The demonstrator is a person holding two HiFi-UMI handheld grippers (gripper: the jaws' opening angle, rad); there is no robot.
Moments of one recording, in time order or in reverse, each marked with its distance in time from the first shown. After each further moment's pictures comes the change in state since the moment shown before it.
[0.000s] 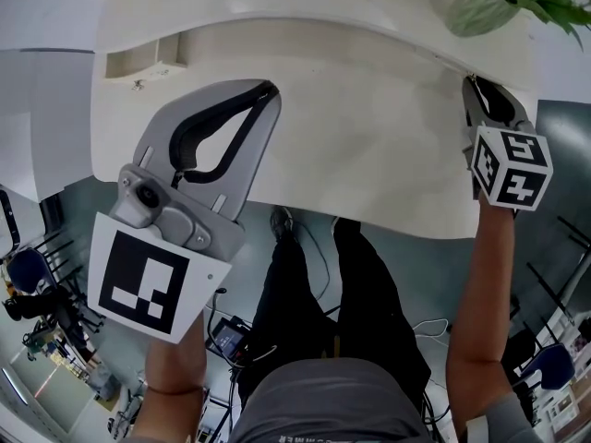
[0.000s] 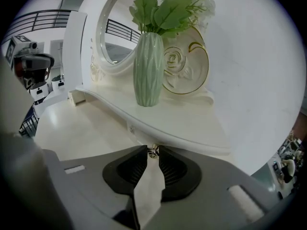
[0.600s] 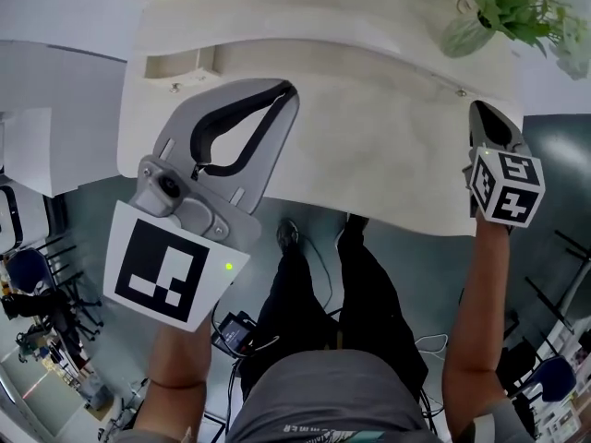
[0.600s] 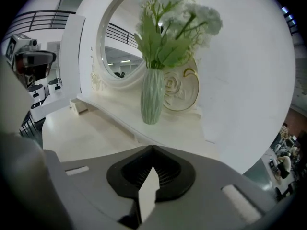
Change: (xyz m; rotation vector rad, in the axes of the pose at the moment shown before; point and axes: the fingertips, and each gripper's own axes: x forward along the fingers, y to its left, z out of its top) left arm -0.048 0.007 0.055 0.058 -0.068 0.032; right arm -0.060 0.004 0.025 0.027 -0.021 -0.052
